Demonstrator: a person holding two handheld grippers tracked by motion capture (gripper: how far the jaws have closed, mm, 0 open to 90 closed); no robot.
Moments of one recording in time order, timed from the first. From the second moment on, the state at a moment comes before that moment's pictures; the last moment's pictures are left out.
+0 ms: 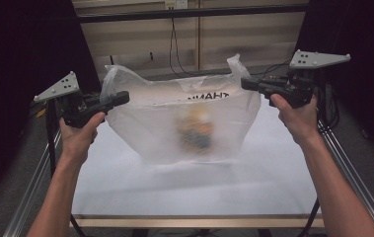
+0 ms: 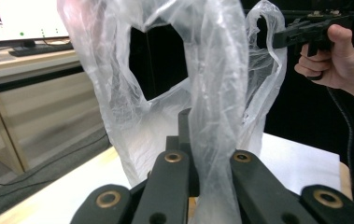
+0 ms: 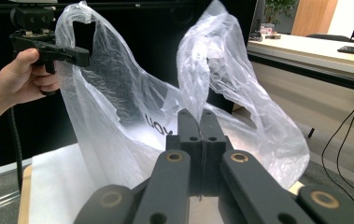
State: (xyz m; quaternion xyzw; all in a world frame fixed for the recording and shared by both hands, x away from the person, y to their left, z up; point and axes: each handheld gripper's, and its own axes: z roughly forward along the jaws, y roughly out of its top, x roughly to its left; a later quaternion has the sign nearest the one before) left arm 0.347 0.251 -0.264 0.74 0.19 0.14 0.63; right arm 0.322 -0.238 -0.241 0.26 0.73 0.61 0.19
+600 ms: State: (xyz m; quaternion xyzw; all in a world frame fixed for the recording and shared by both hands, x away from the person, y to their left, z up) left arm 0.338 0.252 -0.311 0.74 0.20 0.11 0.63; right arm 0.307 -0.244 -0.288 0.26 0.72 0.62 0.16
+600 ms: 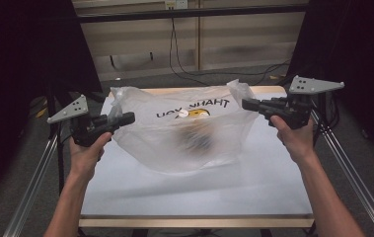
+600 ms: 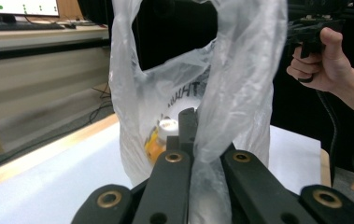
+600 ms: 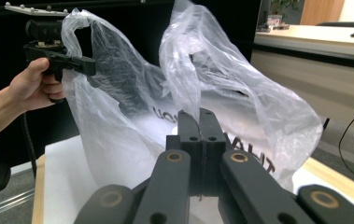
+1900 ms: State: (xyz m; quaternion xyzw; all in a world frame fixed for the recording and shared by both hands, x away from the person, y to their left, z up) left arm 0.356 0.239 -0.396 0.79 0.24 0.04 0.57; right arm 0.318 -0.251 -0.382 0.33 0.72 0.60 0.11
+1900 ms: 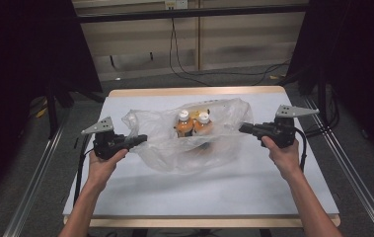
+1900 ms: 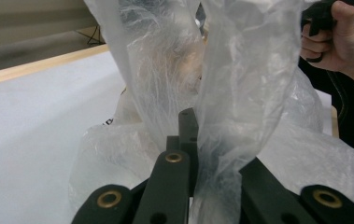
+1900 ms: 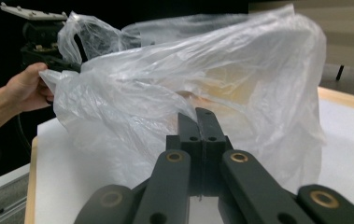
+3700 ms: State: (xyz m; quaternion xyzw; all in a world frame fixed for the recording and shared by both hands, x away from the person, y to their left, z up) left arm 0.374 0.207 -0.485 0.87 0.27 0.03 0.41; right arm 0.353 -0.230 -0.489 0.39 0.82 0.40 0.07
